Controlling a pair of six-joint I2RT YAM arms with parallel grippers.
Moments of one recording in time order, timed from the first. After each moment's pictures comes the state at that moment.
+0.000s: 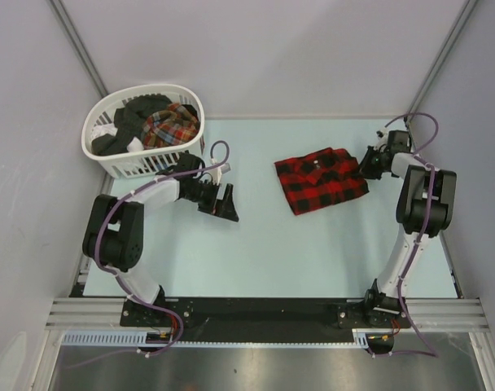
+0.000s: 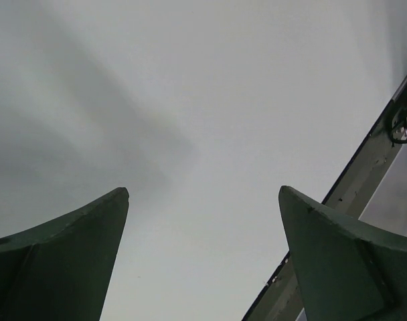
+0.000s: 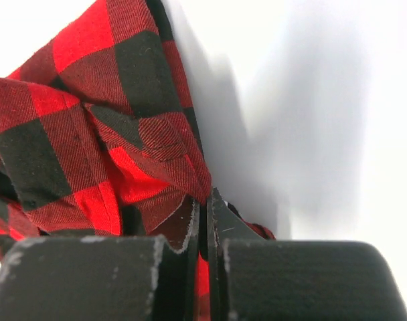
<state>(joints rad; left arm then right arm) -0.27 1.71 1.04 -0.48 0.73 0.04 -0.17 2.02 1.34 -0.26 -0.41 0.22</state>
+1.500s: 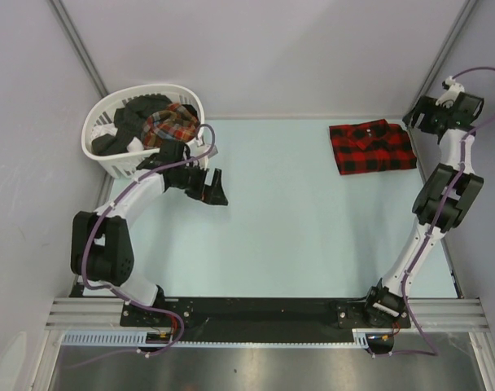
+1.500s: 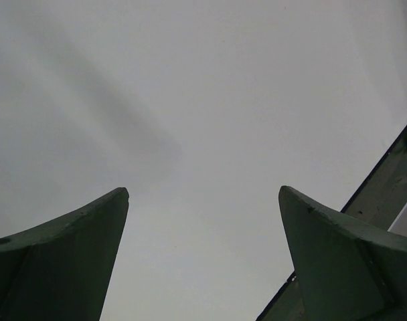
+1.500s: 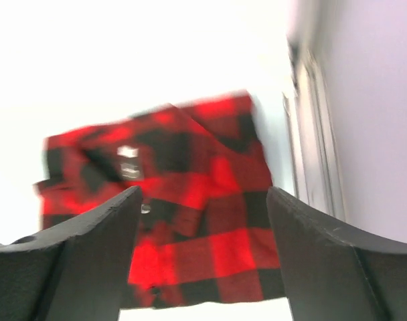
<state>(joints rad) -0.20 1.58 1.14 -0.60 0.66 0.13 -0.46 2.28 2.04 -0.28 -0.47 0.01</state>
